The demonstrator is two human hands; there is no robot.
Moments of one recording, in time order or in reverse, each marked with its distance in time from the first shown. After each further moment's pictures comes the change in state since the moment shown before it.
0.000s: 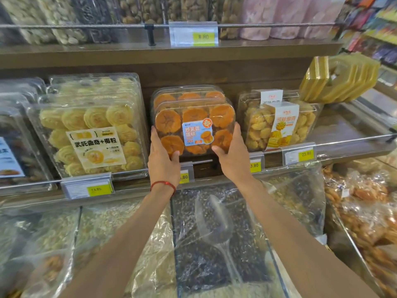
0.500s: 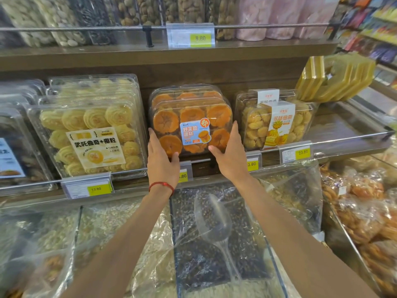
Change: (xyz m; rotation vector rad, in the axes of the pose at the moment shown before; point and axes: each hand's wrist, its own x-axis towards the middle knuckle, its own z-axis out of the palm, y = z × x) left_hand -0.007 0.005 -0.005 0.037 -0.019 0.028; right_hand -0.004 -0.005 -0.003 0.018 -0.031 0.012
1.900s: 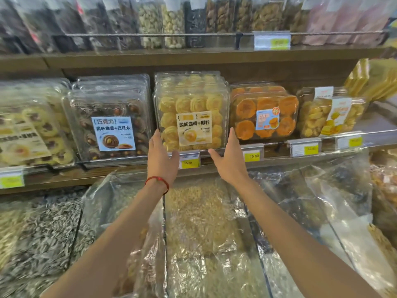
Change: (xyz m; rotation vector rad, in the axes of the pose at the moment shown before) left_hand 0.009 -0.126 -0.216 -0.032 -0.056 0.010; right_hand -0.132 -0.150 0.137 0.029 -0.132 -0.029
